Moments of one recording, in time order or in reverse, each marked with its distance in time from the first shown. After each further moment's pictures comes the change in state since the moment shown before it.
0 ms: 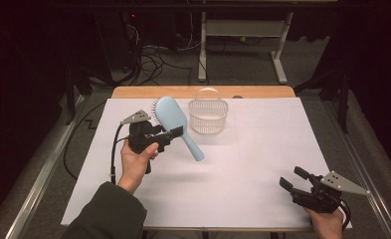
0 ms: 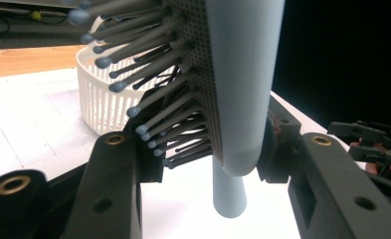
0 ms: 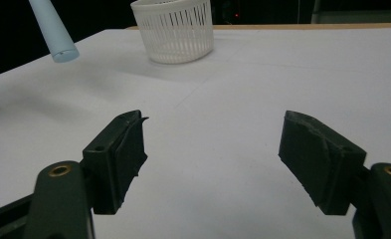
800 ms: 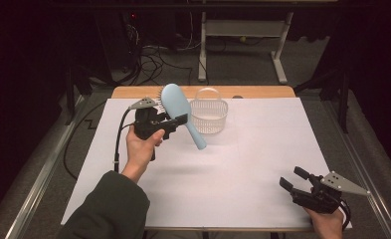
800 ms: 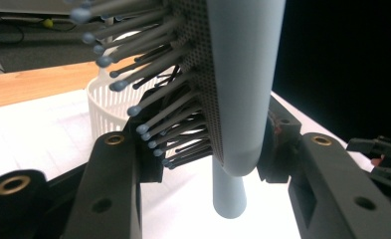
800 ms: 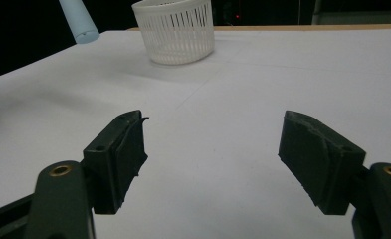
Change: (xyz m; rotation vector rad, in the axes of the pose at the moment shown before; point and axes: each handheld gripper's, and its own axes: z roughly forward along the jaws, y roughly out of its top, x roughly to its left) left arm 0.002 0.031 0.017 0.006 0.032 0.029; right arm 0.000 0.000 -0.001 -0.004 0.003 0.002
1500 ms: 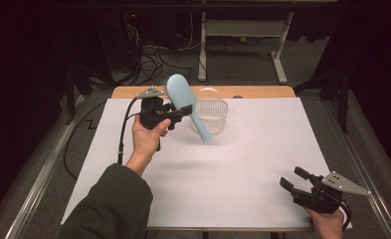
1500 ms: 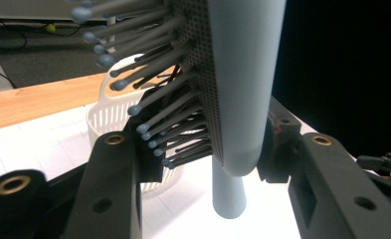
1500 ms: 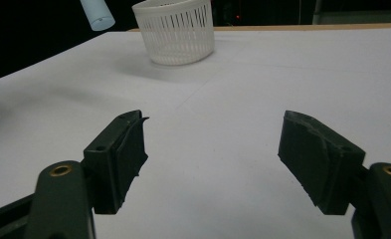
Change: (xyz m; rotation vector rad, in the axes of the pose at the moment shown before) left arm 0.003 0.021 0.015 -0.001 0.013 0.005; right arm -0.001 0.000 -0.001 -0.003 0.003 0.006
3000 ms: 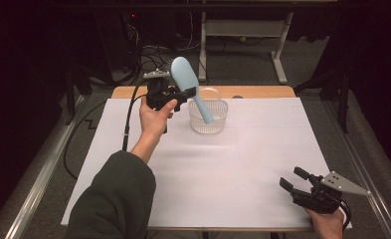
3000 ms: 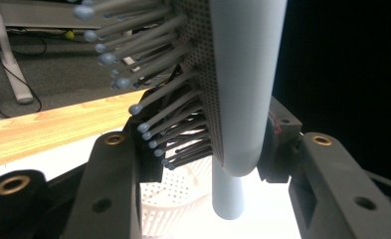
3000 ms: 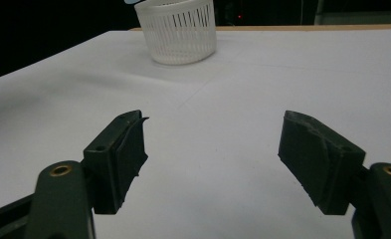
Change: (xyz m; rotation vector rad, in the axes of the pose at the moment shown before) left arm 0.013 0.039 0.028 -0.019 0.061 -0.025; right arm 0.001 0.000 0.000 0.003 0.005 -0.008
